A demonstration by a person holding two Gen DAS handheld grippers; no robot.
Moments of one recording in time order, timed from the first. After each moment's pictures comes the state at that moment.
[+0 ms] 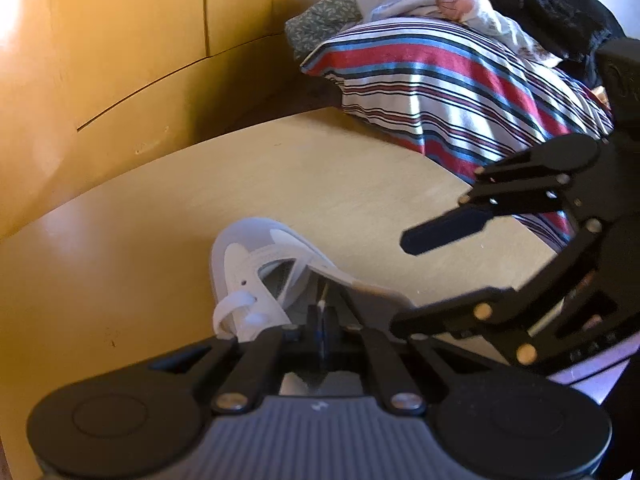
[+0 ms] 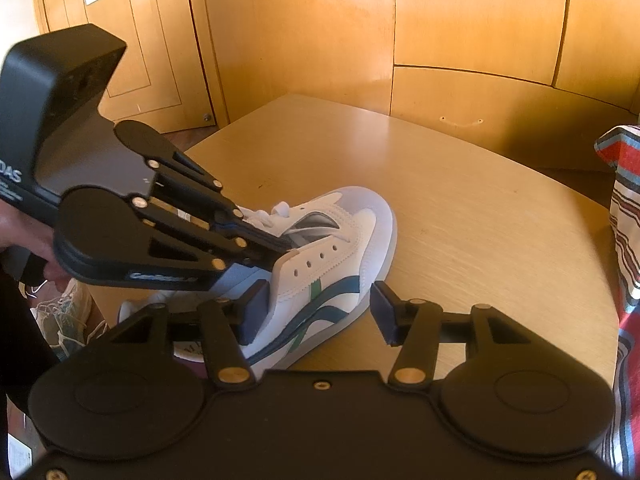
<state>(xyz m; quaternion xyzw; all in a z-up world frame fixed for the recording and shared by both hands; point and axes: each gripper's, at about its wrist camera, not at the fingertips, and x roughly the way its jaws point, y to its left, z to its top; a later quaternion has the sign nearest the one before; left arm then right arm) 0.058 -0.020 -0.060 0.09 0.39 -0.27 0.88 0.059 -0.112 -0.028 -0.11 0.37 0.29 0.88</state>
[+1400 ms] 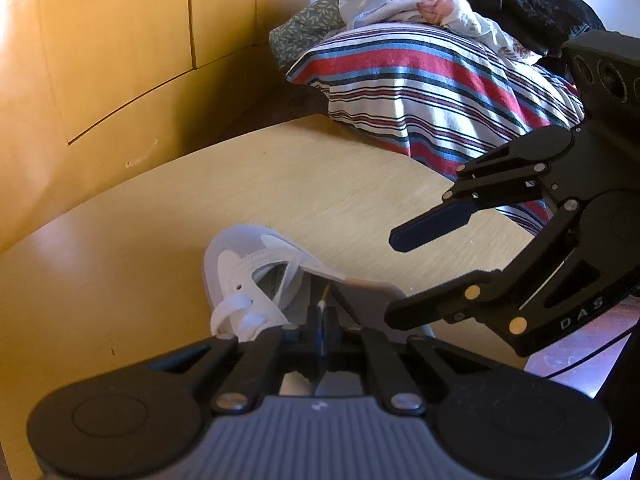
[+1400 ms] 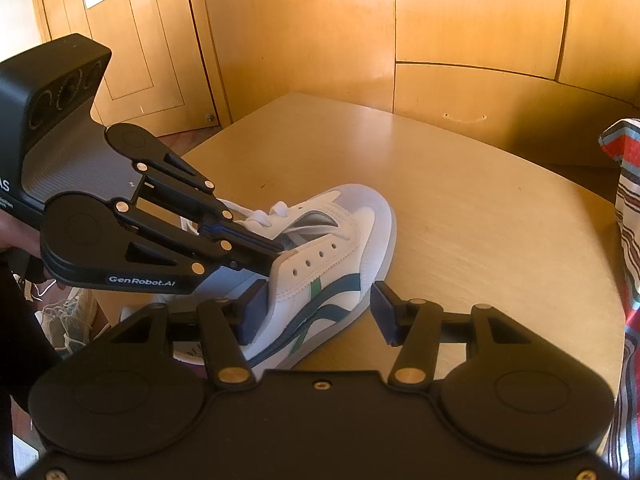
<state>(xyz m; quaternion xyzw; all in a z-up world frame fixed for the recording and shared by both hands) 0.055 -0.014 -0.060 0.10 0.37 -0.29 0.88 0.066 -0.117 -0.031 -0.09 0.38 0.29 0.87</state>
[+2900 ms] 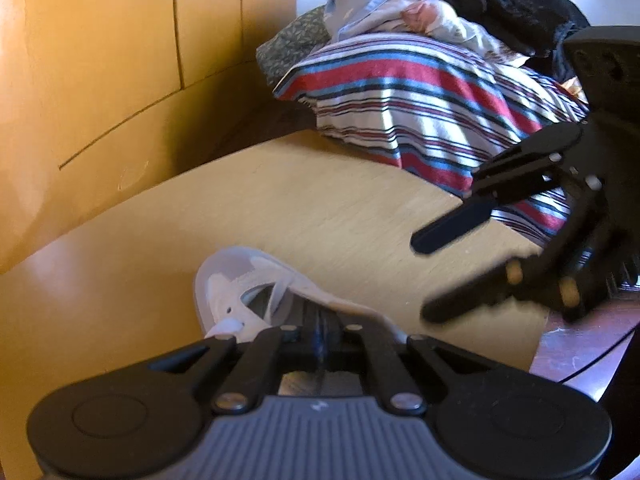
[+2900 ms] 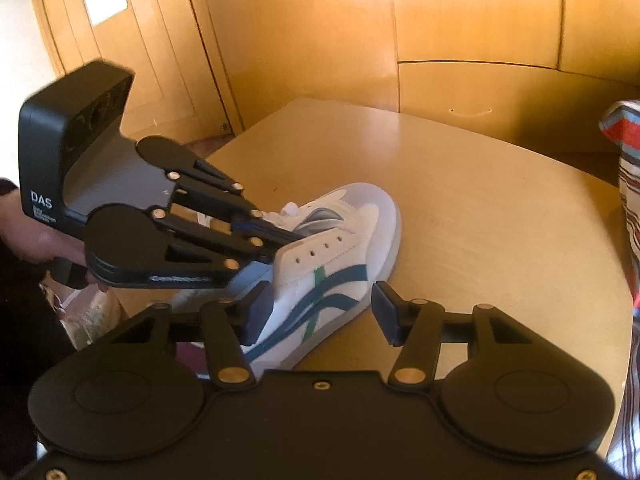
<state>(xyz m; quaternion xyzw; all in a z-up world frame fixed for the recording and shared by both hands) 0.056 -0.020 -0.058 0.11 0.34 -0.30 0.88 0.056 -0.149 -0.017 -0.03 0.38 0.30 0.87</state>
